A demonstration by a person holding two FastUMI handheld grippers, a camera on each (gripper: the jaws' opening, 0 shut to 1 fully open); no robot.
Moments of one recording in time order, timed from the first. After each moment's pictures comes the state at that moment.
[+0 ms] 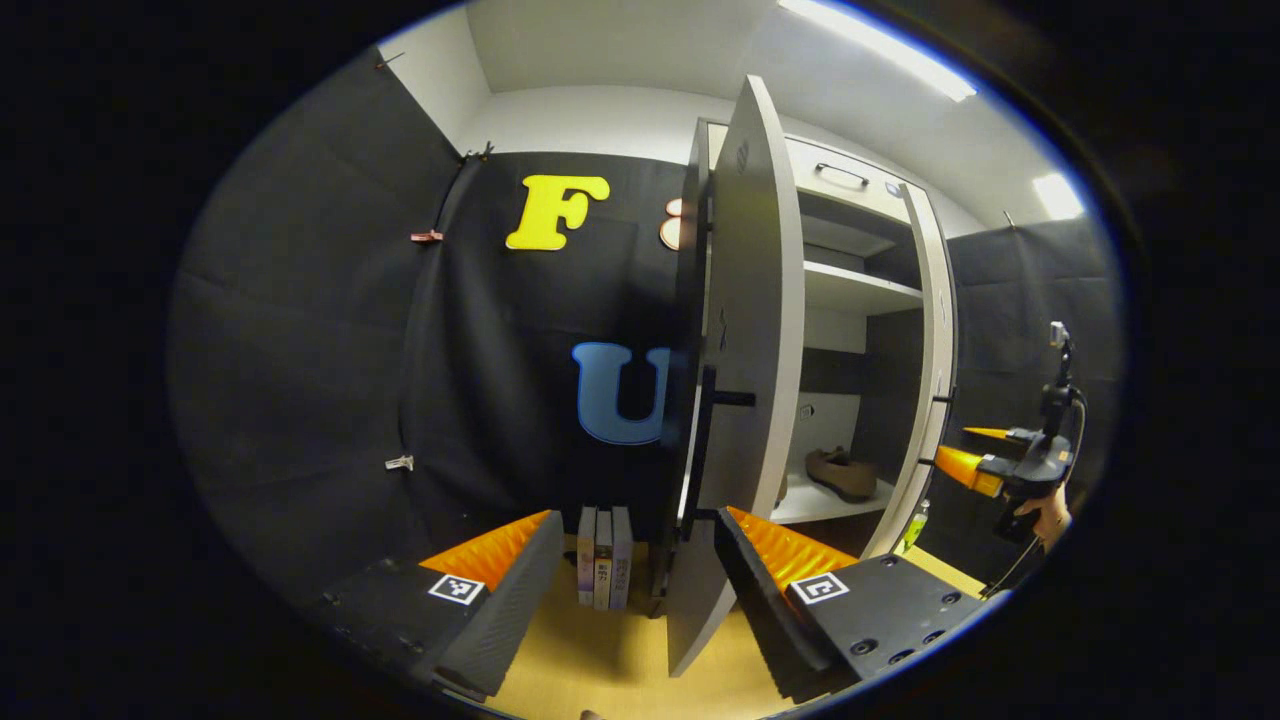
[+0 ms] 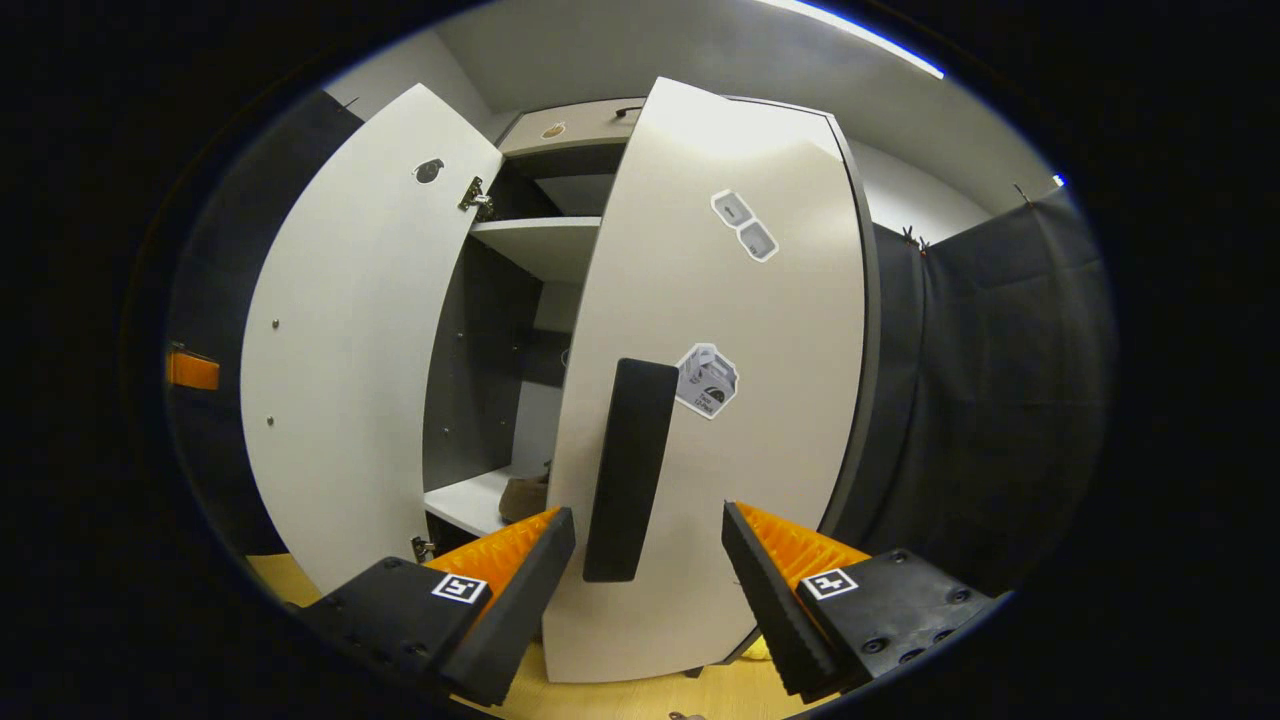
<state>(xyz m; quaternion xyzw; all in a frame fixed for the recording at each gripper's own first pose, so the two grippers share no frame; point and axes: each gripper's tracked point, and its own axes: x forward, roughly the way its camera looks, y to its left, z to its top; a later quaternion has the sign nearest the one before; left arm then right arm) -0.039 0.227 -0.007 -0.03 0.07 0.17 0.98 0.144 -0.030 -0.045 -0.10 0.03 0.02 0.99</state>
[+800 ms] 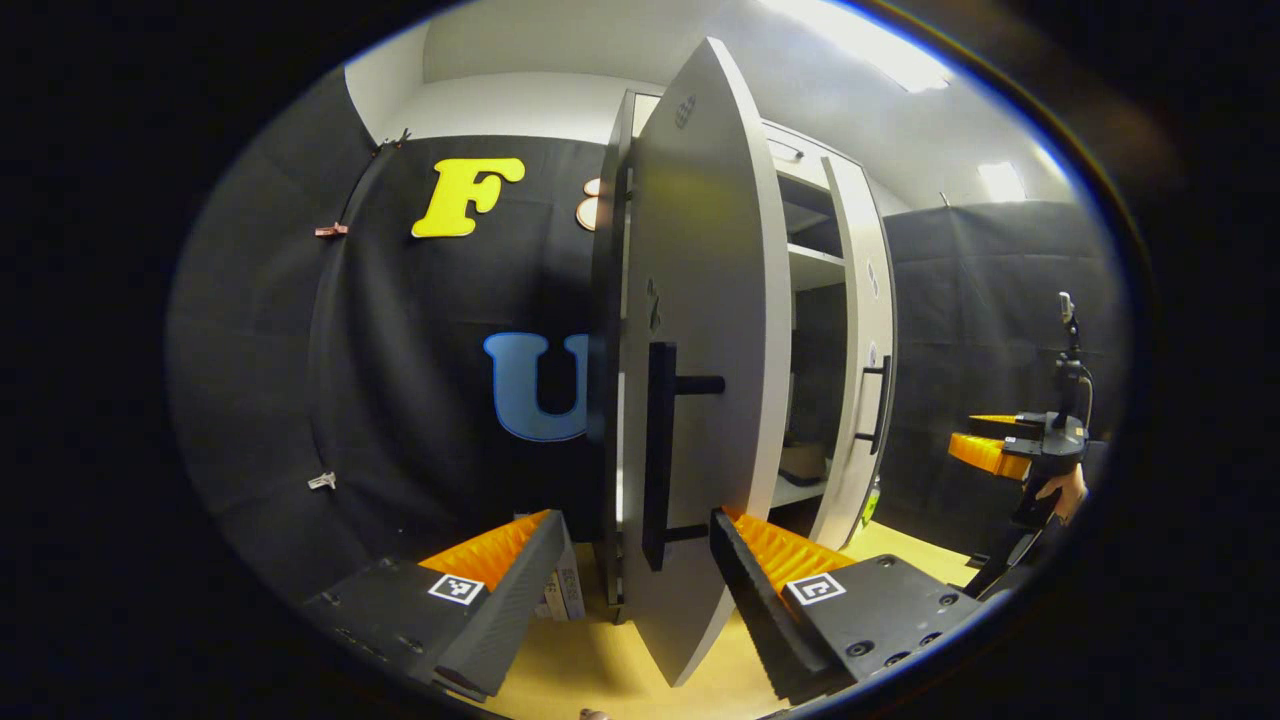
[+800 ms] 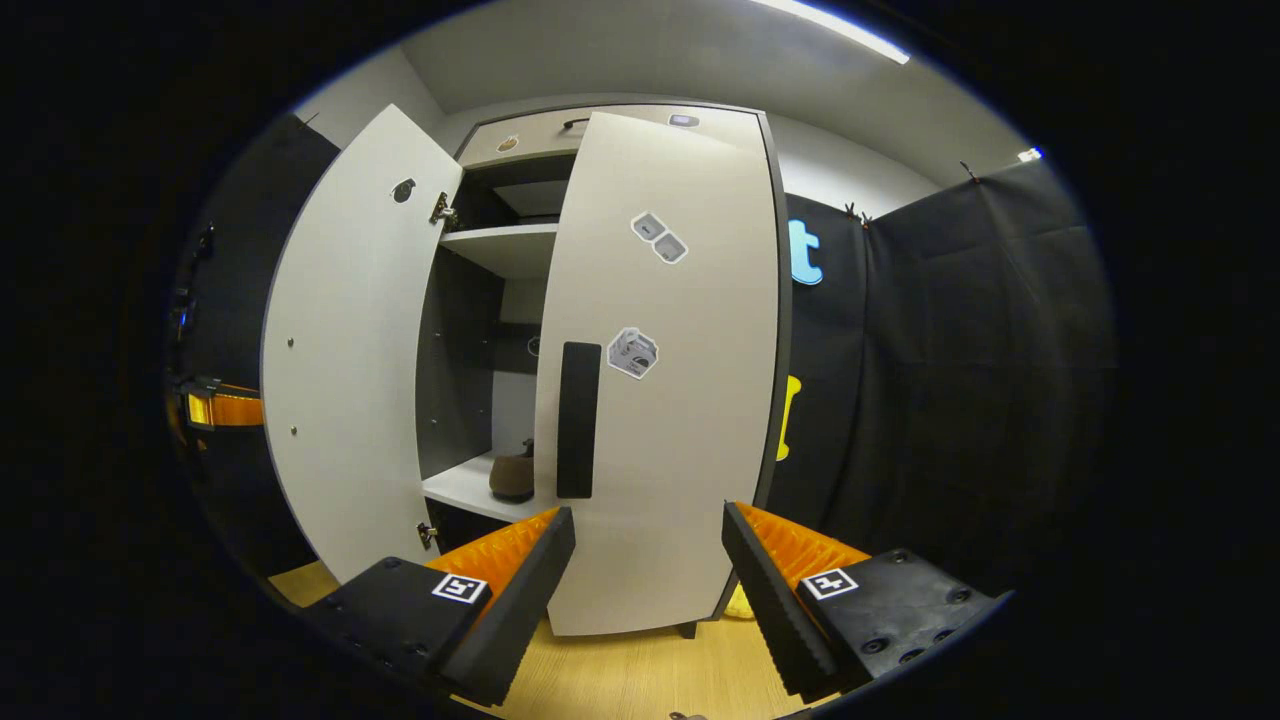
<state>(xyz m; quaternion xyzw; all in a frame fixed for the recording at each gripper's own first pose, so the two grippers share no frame) 0.012 0.194 -0.018 -0.01 0.08 0.05 1.00 0.079 -0.057 -0.045 -0.07 0.05 -0.04 1.00</state>
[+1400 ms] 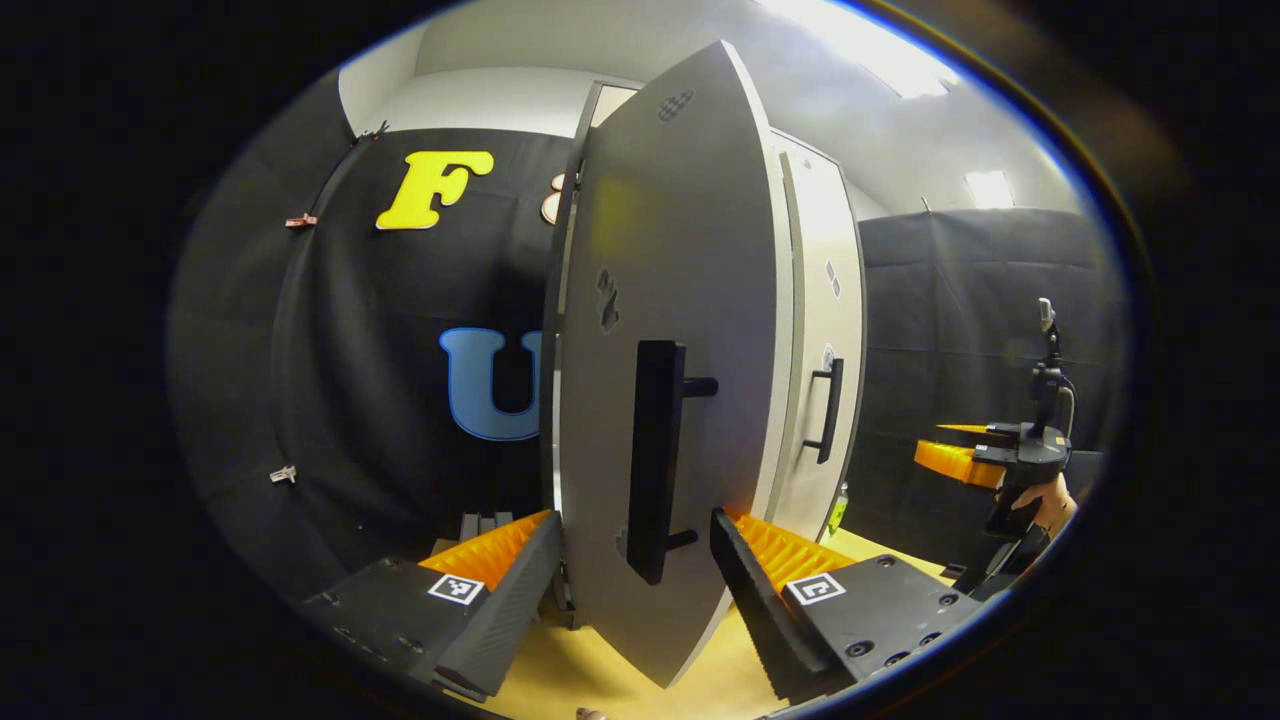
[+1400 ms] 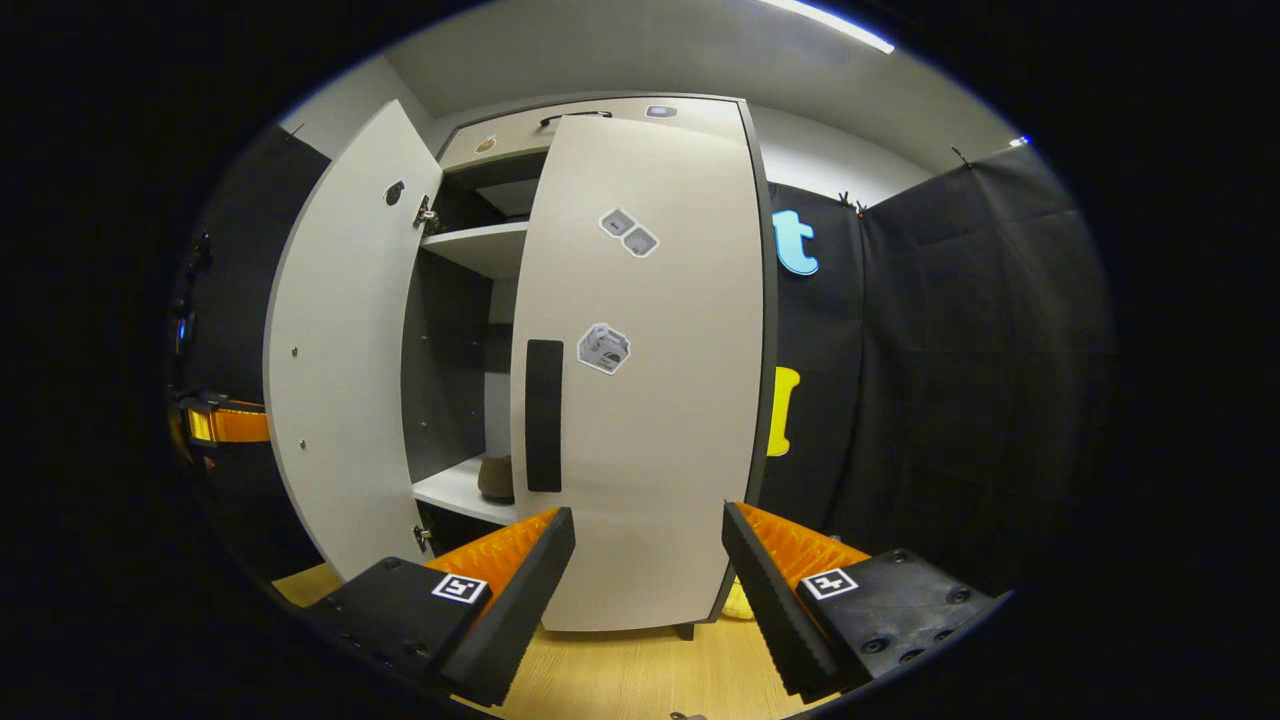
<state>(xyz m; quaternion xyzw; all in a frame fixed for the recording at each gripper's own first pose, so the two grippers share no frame) 0.045 0.147 -0.022 -0.02 0.08 0.02 1.00 0.098 -0.082 -0.050 -0.04 0.06 -0.03 1.00</state>
